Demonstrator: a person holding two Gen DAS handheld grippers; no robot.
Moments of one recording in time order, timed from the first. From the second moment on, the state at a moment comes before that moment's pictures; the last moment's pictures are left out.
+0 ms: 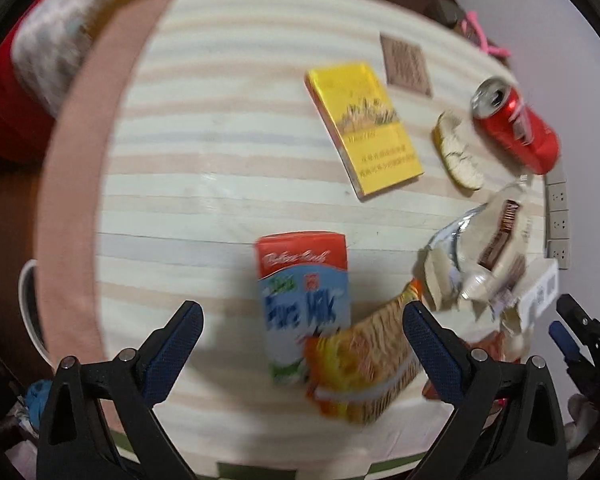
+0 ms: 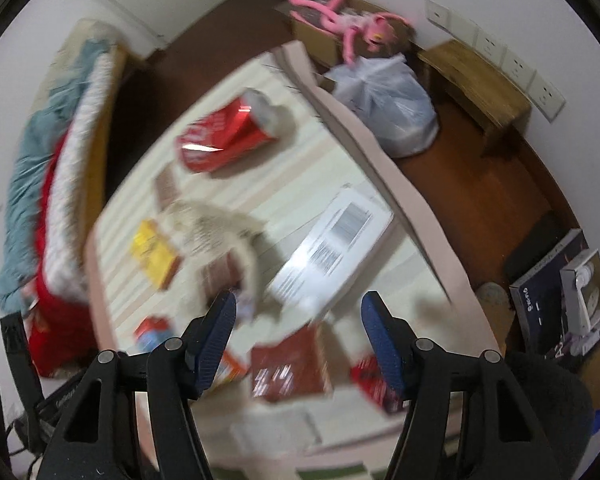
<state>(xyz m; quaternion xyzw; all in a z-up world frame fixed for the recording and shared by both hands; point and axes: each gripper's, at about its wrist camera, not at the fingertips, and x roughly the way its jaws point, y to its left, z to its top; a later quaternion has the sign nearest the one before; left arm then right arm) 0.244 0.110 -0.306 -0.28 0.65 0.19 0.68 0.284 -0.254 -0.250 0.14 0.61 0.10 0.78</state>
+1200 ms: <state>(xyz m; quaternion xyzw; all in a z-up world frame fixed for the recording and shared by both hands) 0.187 0.087 -0.150 -0.16 0.47 0.27 0.82 0.267 -0.197 -0.207 -0.02 0.52 0.16 0.84</state>
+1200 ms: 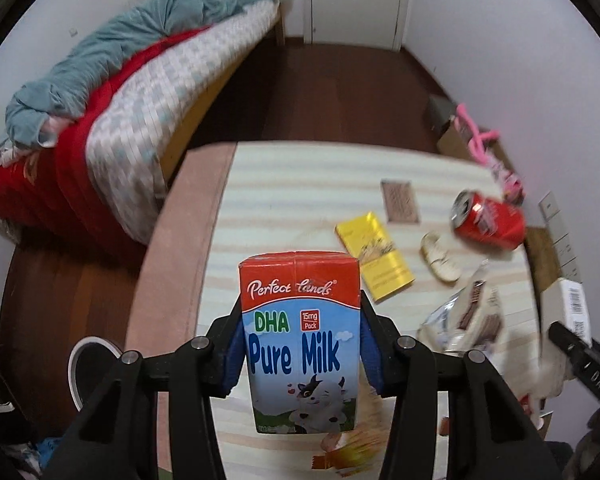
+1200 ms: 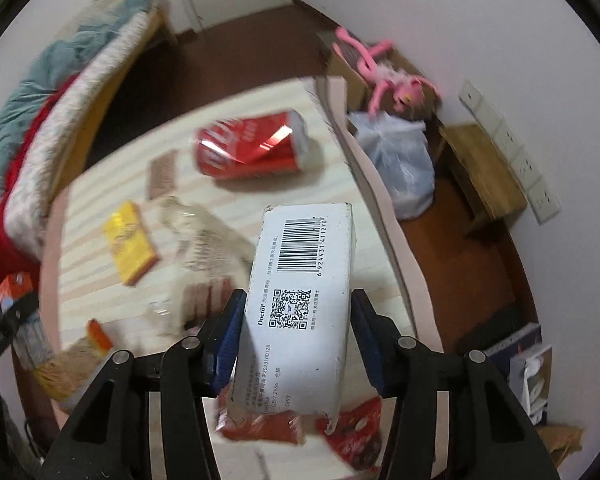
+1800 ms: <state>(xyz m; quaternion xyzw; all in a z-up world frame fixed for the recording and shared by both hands) -0.014 0.198 -0.079 -0.17 0.40 0.35 0.83 0.098 -0.014 -0.116 -0.09 0.46 0.36 0.81</state>
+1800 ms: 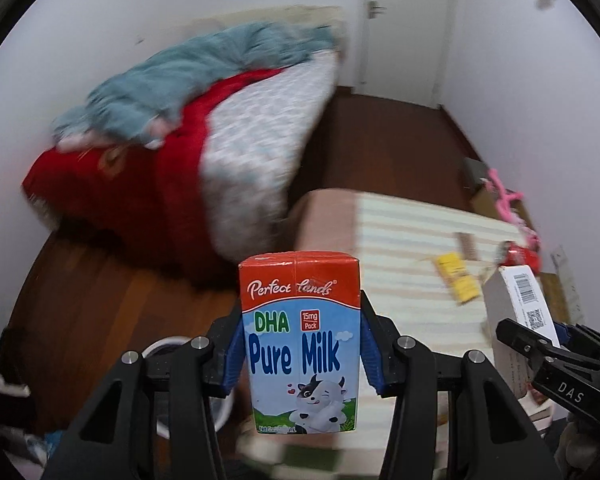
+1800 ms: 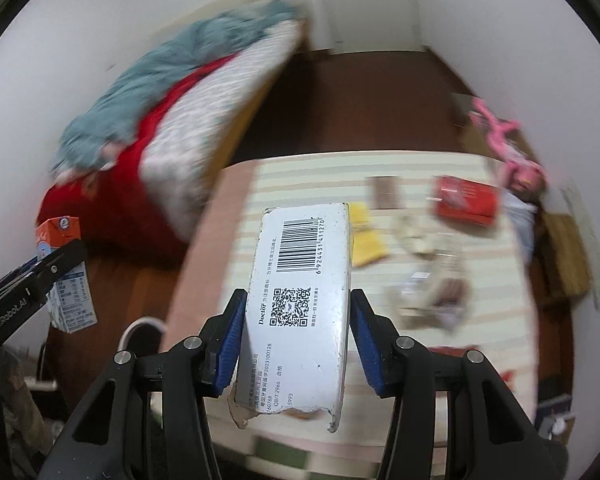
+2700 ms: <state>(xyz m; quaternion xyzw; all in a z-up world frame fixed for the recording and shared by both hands) -0.228 0.418 -0.364 -0.48 0.48 0.40 0.61 -0.103 0.377 -0.411 -0.29 0.62 0.46 0.57</state>
